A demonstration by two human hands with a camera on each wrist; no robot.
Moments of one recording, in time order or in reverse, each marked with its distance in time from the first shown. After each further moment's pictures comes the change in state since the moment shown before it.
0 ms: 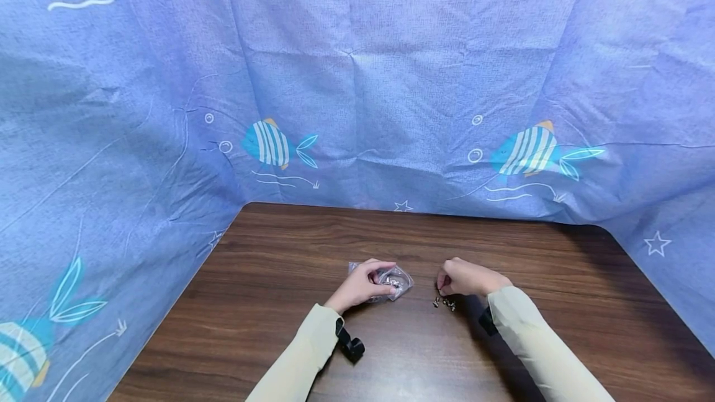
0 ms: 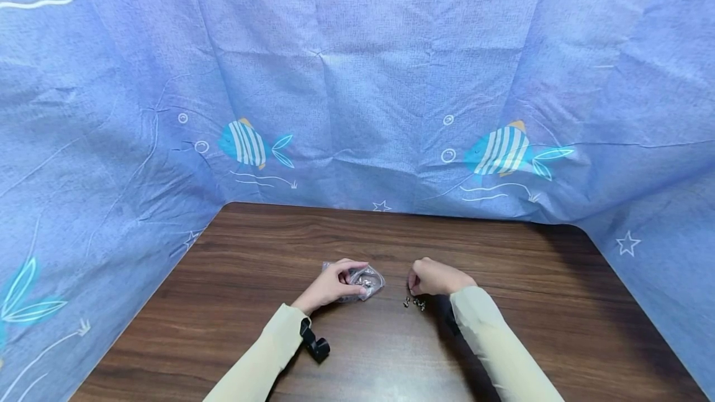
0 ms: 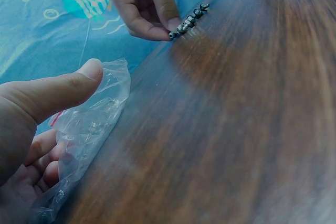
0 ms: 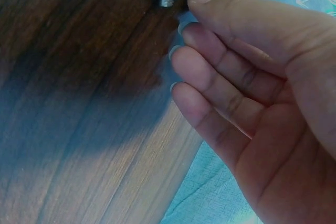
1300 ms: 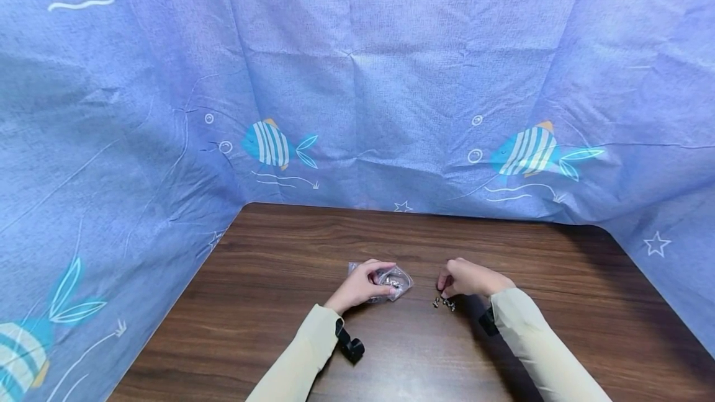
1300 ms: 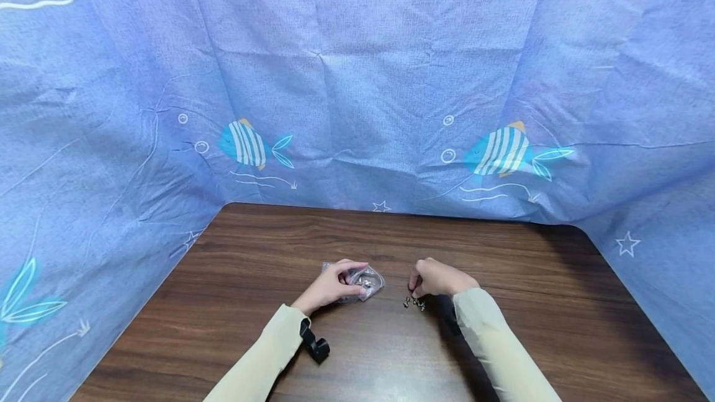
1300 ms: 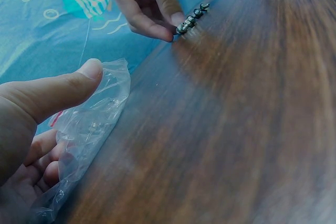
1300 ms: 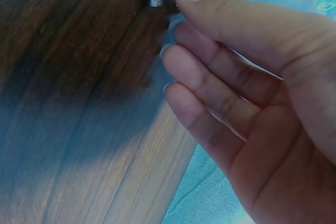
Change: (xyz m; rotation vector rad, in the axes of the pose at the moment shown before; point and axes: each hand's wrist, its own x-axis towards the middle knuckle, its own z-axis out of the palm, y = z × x) left_hand 0.001 -0.003 0.000 -0.001 -0.006 0.004; right_hand -0.004 0.003 0.001 0.079 0.006 0.013
